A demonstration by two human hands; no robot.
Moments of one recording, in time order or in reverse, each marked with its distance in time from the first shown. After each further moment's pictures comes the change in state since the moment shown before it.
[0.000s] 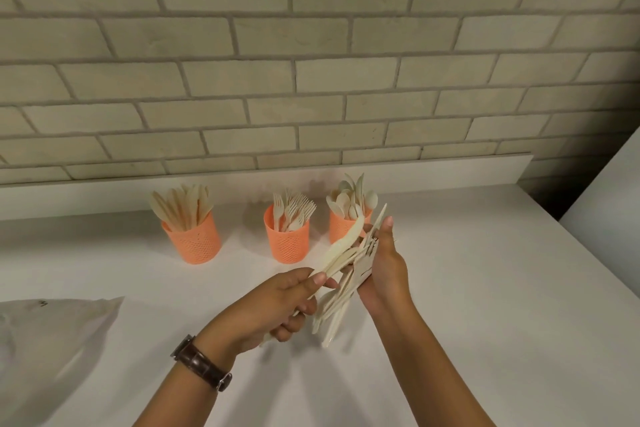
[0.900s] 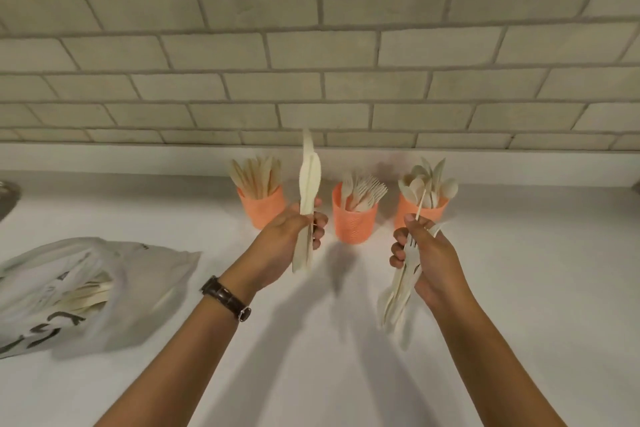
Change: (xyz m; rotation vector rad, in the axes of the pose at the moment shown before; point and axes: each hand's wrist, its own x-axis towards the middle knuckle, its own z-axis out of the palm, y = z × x) left_hand 0.000 -0.010 -0.076 -0.301 0.370 0.300; right_hand 0.018 0.025 0.013 -0.125 -0.190 0.055
